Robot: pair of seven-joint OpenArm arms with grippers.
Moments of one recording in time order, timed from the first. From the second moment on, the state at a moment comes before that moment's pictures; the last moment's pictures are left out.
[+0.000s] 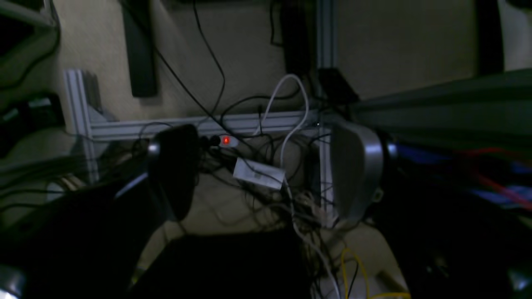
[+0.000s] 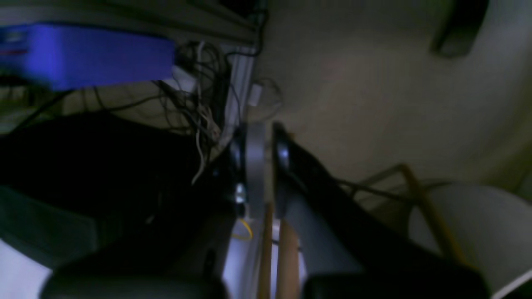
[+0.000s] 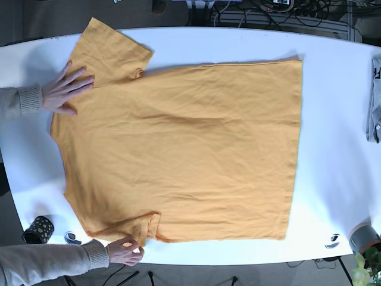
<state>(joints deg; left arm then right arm) 58.7 -3.6 -1.4 87.0 -1.3 -0.6 -6.8 -54.0 9.4 7.8 87.4 -1.1 23.4 -11.8</state>
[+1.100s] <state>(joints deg) 61.9 -5.2 -1.3 112.2 -3.5 -0.4 -6.5 -60.3 9.1 26.1 113.8 21.6 32.7 -17.2</state>
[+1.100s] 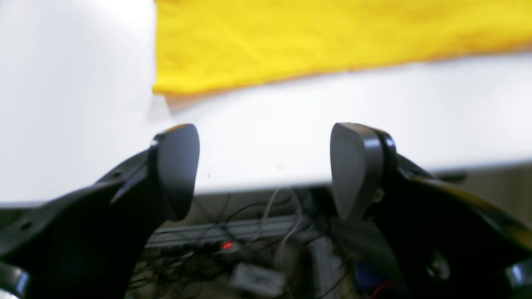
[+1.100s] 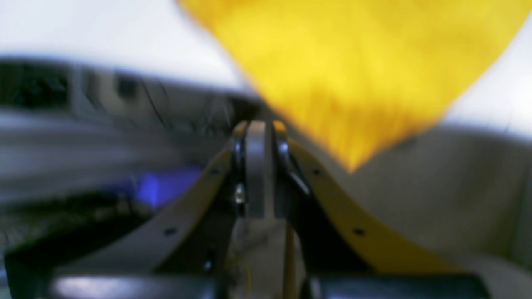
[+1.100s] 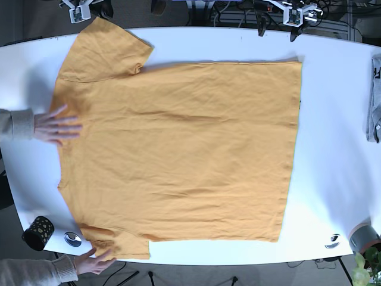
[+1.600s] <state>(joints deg) 60.0 -6.4 -1.4 112.2 -16.2 -0.2 -6.4 -52.9 7.9 30.2 113.8 35.1 34.0 -20.4</state>
